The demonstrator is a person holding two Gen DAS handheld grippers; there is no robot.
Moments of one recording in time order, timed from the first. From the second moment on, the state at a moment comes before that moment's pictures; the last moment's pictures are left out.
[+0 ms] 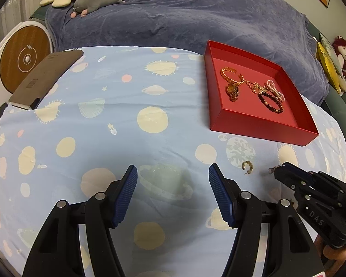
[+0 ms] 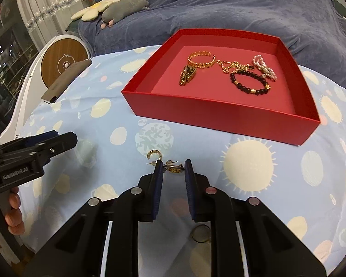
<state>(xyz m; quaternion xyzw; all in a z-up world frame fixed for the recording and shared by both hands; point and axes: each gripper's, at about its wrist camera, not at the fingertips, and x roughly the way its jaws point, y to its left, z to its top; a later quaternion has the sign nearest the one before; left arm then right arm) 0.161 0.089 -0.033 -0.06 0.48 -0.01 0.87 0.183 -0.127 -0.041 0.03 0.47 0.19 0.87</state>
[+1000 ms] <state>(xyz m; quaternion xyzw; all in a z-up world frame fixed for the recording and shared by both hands) 0.170 -0.004 -0.047 -0.02 0.50 -0.08 0.87 0.151 -0.201 -0.056 0.05 0.51 0.16 0.85</state>
